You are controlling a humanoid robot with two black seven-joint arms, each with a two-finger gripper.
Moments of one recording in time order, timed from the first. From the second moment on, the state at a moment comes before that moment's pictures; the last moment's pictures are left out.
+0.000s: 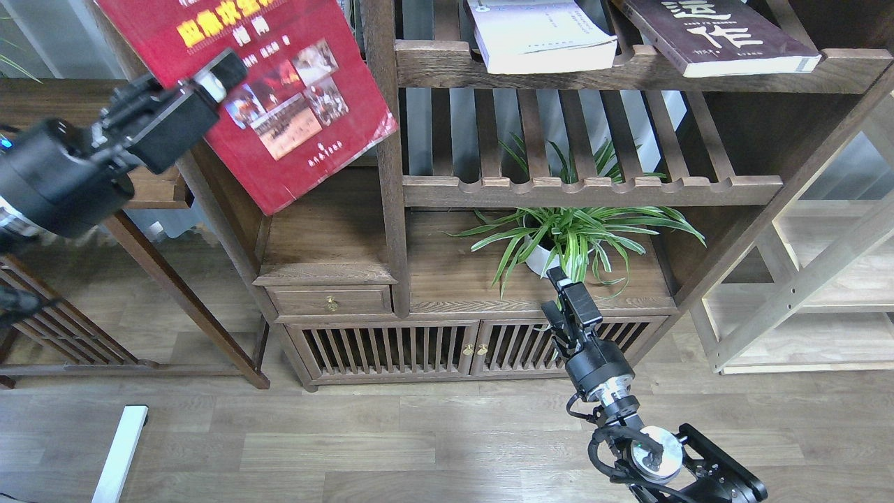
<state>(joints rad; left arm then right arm) -0.35 0.65 -1.34 -1.76 0.13 -0.49 0.19 0.10 -0.04 1.03 0.89 0.27 0.58 0.09</state>
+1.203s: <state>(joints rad) -0.51 0.31 -1.43 -1.65 0.71 0.15 0.14 0.13 -0.01 1.01 0.88 0.27 0.58 0.09</state>
